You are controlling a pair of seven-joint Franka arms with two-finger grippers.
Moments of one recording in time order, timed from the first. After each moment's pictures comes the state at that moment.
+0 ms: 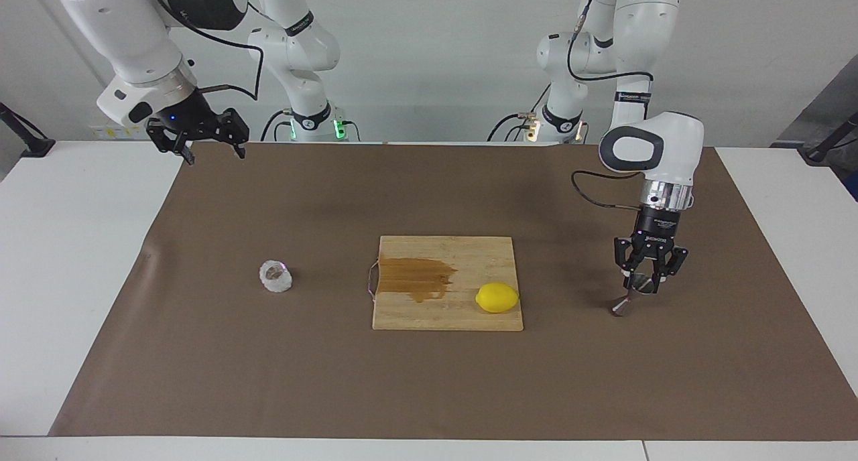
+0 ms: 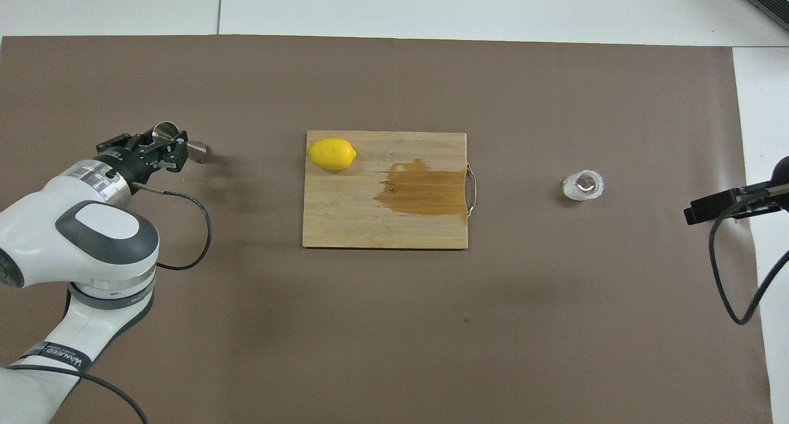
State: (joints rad) left arm -0.10 0.16 -0.08 -2.16 -1.22 3.04 -1.91; right arm -0.13 -0.06 0.06 -1.68 0.02 1.54 -0.20
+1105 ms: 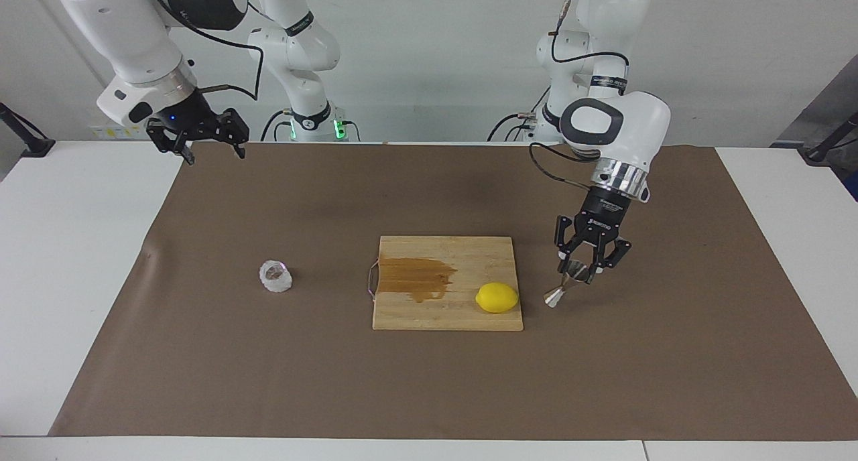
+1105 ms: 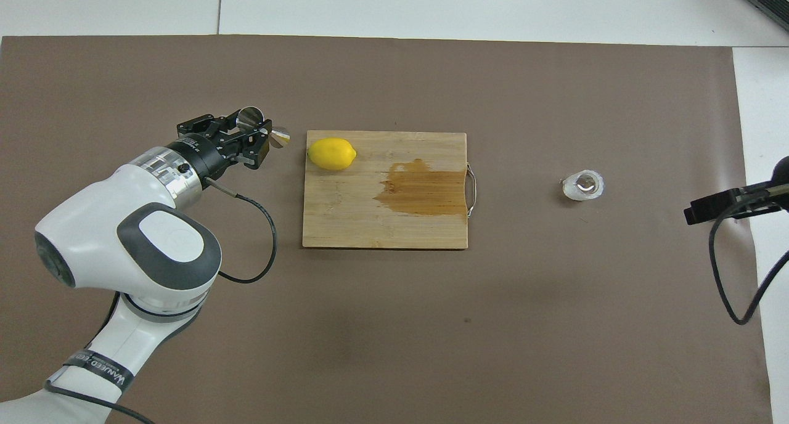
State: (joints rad) left arm -0.29 0.10 -0.12 -2.11 -1.22 2.99 -2.00; right arm -0.13 -0.06 0.06 -1.68 0.02 1.54 -0.20
